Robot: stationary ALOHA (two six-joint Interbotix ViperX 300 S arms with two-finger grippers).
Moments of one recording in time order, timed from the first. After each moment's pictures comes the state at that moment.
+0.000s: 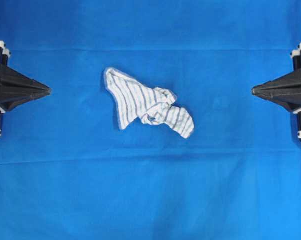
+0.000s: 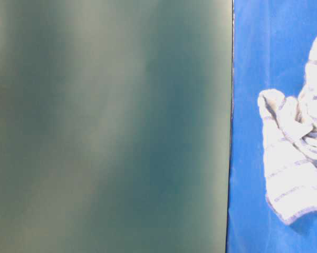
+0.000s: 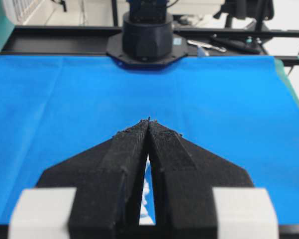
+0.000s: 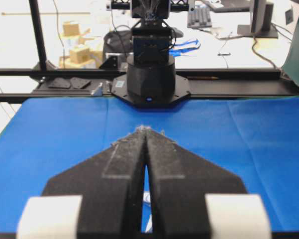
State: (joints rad) left arm 0.00 -0.97 1.18 0.00 -0.29 0.00; right arm 0.00 -0.97 1.18 0.00 -0.29 0.00
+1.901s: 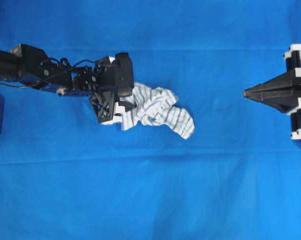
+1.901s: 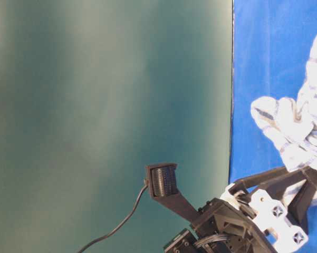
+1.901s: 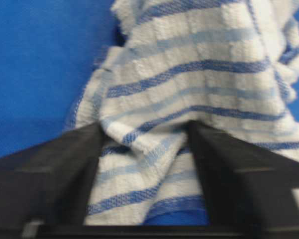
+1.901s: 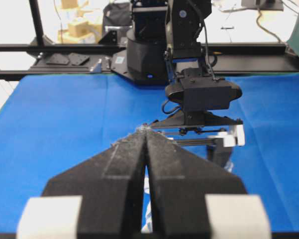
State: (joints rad) left arm 0.17 0.20 0.71 -0.02 -0.08 0.10; right arm 0.00 -0.91 1.15 0.00 -0.23 0.01
